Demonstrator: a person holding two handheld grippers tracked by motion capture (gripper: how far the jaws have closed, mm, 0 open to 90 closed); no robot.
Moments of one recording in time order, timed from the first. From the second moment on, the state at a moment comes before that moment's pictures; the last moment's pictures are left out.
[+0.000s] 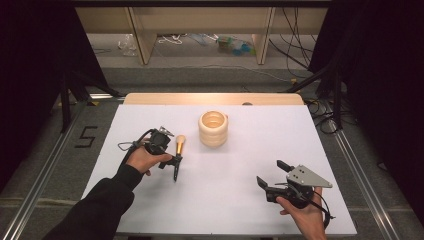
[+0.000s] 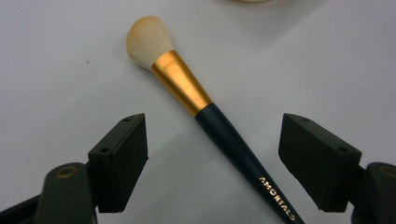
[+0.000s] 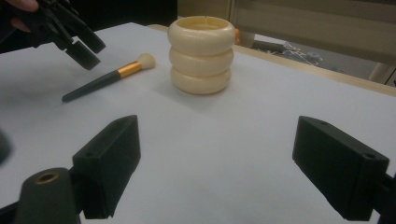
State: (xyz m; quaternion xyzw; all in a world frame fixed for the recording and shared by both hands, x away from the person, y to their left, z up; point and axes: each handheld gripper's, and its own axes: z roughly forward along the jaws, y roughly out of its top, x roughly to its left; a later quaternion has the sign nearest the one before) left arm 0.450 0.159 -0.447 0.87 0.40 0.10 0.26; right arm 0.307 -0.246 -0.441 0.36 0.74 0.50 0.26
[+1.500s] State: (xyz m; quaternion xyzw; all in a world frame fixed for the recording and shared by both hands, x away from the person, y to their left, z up) left arm 0.483 0.129 -0.464 0.89 0.42 0.05 0.16; right arm 0.308 -0.244 -0.442 0.34 0.76 0.49 0.26
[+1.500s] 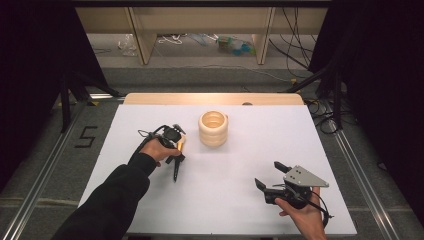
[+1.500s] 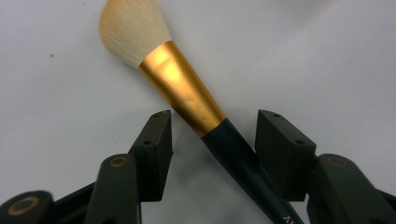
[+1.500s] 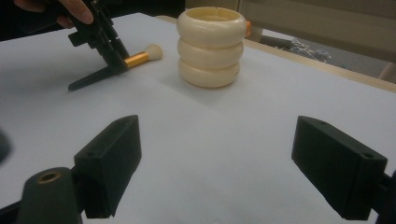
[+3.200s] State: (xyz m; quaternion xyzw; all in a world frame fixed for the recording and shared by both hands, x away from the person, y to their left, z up) left arm 0.492 0.130 -0.453 0.92 0.36 0.05 0.14; right arm 0.308 -0.243 -0.444 0.34 0.76 0.49 0.26
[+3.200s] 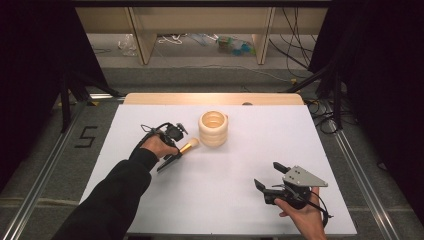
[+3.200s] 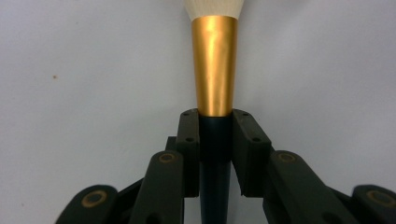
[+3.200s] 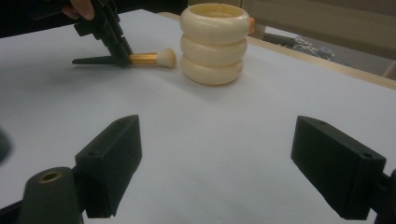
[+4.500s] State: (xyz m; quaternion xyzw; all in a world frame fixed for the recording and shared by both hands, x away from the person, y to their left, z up) left arm 0.493 0.172 -0.396 0.78 0.41 0.17 0.45; right arm 0.309 -0.243 -0.443 0.34 0.76 0.49 0.26
